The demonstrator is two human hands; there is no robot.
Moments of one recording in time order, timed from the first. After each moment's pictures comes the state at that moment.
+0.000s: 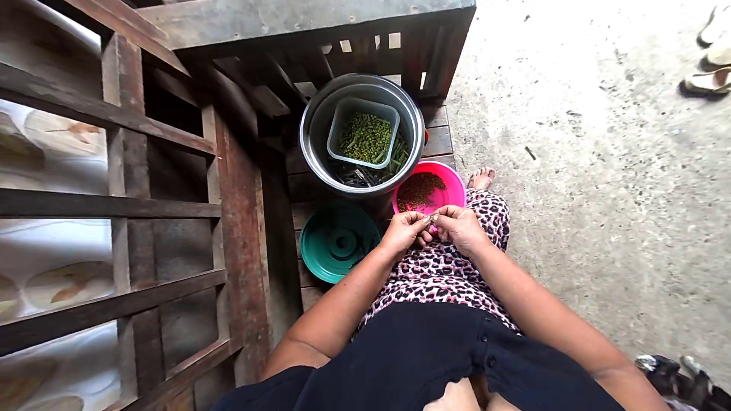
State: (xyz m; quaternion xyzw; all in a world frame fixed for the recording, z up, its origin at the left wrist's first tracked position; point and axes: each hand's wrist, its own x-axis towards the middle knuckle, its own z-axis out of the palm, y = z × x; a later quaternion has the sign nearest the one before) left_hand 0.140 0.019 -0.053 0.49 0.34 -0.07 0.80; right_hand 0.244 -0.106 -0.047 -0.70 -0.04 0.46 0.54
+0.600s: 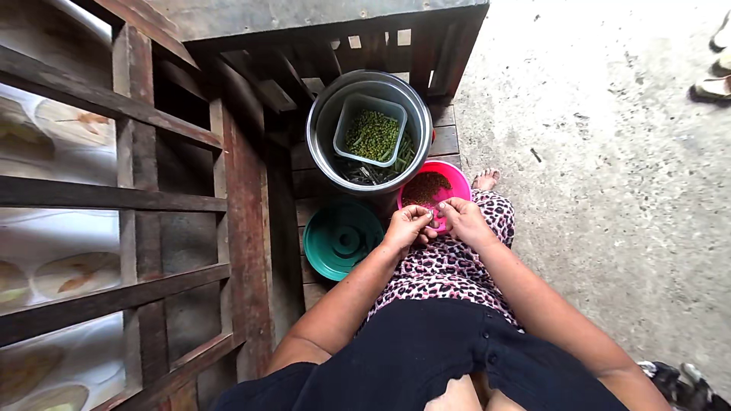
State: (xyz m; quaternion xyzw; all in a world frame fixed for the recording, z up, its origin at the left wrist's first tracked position) left_hand 0.141 0.022 -0.047 0.44 0.38 -0.05 0.81; right_hand 0.256 -0.095 -0.030 -0.80 -0.18 0.42 0.39
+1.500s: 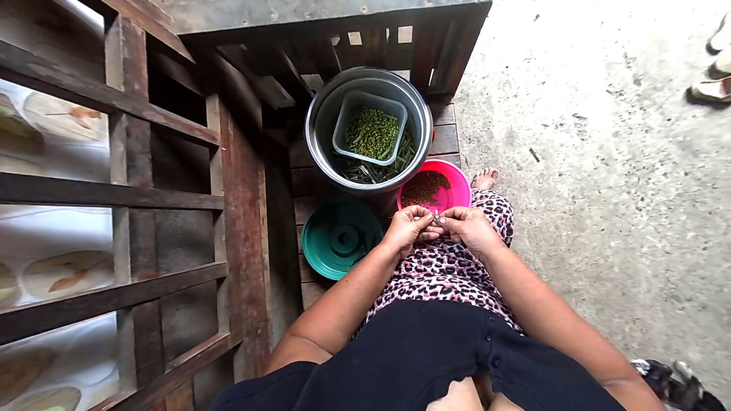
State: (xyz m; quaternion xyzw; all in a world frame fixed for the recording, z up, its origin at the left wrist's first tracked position) left_hand 0.142 0.020 -0.047 0.39 0.38 -0.05 0.84; right_hand 0.249 -0.107 -0.027 -0.74 -0.08 0.46 0.48
